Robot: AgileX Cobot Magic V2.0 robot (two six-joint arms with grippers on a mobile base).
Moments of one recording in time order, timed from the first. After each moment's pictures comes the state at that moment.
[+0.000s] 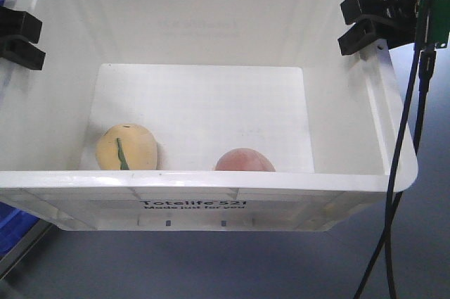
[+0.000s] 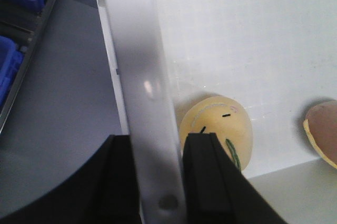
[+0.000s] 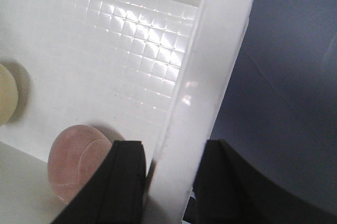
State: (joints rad) left arm -0.16 1.28 -1.44 -0.17 1.28 -0.05; right arm 0.24 1.42 -1.57 0.26 1.30 -0.10
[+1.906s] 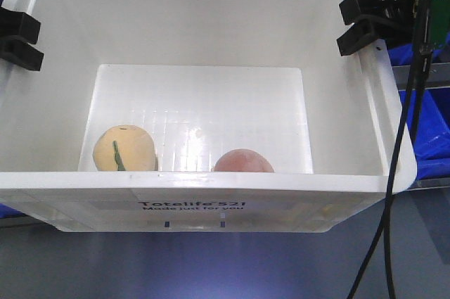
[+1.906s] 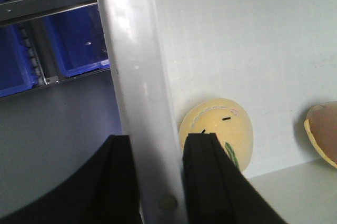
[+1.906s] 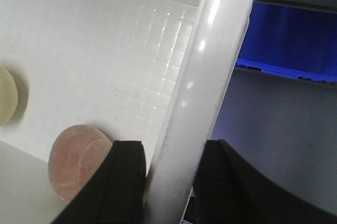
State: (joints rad) left arm -0.16 1.28 -1.44 -0.17 1.29 -0.05; right arm 0.24 1.42 -1.57 0.26 1.30 -0.10
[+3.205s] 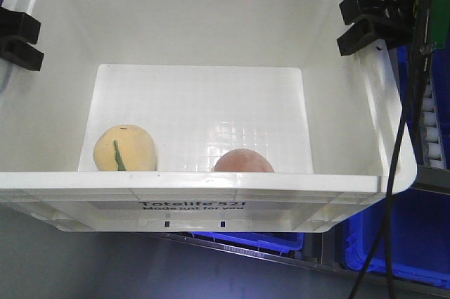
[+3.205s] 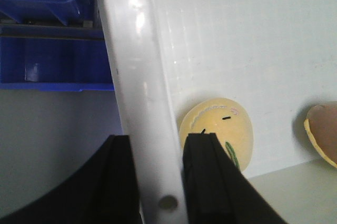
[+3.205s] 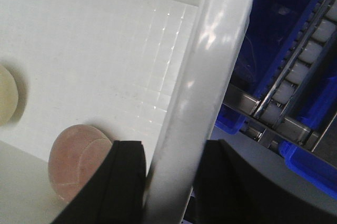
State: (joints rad) left arm -0.16 1.28 -1.44 -0.17 1.29 -0.05; right arm 0.24 1.42 -1.57 0.26 1.30 -0.10
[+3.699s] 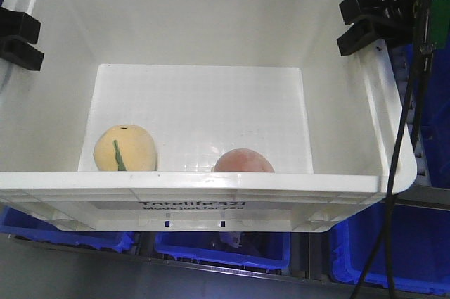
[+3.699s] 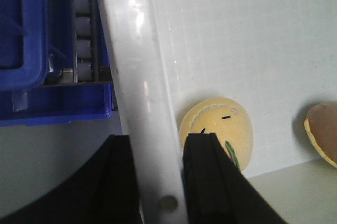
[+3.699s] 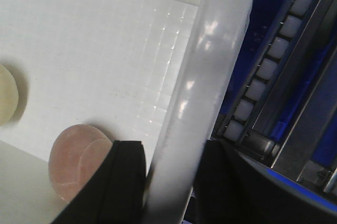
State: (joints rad) left arm -0.16 1.28 -1.44 -0.17 1.29 -0.05; right arm 0.24 1.42 -1.57 0.26 1.30 -0.10
